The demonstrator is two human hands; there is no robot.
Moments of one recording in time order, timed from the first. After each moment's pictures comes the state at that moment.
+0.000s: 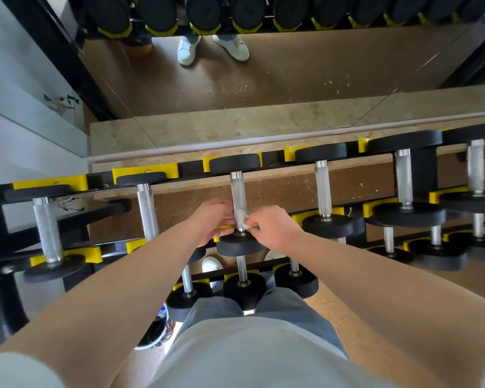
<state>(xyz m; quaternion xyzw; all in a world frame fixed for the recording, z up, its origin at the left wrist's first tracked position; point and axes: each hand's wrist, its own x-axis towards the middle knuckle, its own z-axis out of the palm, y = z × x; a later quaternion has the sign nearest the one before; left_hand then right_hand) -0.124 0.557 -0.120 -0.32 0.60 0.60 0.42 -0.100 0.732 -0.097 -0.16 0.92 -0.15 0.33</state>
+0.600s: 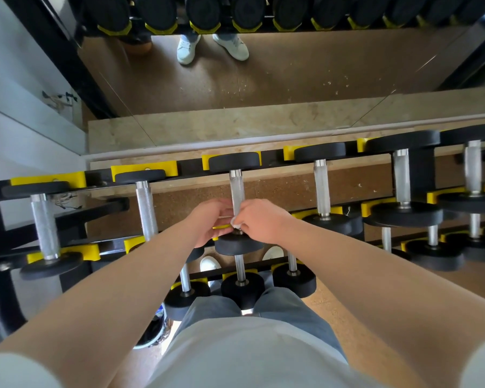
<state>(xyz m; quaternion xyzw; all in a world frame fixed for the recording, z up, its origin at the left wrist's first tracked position) -0.118 0.557 -0.116 -0.35 0.57 0.62 0.41 -0.118 0.716 -0.098 -0.30 0.89 -0.09 0.33</state>
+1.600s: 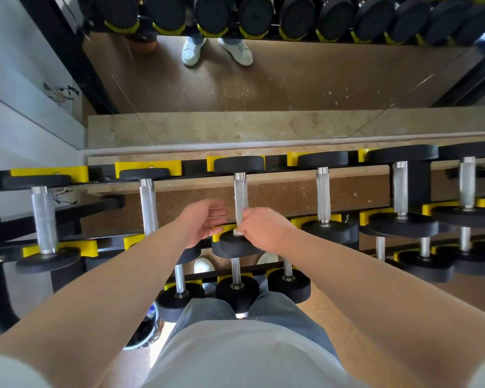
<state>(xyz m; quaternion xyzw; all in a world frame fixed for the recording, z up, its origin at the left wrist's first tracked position) -0.119 0.530 -0.125 -0.38 0.53 0.65 0.39 -0.109 0.710 -0.095 -0.33 0.89 -0.02 0.31</state>
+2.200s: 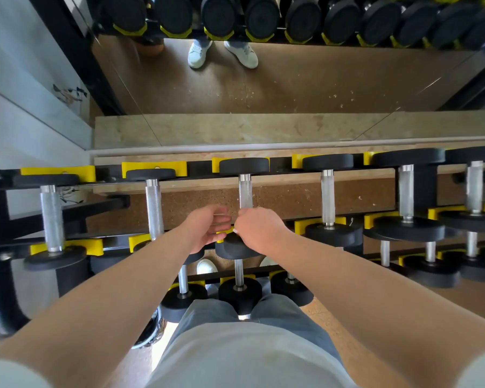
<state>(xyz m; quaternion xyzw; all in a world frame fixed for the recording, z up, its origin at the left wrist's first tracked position) -0.109 0.527 -0.128 -0.39 0.52 0.65 0.40 -0.106 0.677 -0.086 -0.27 0.91 0.04 0.31</state>
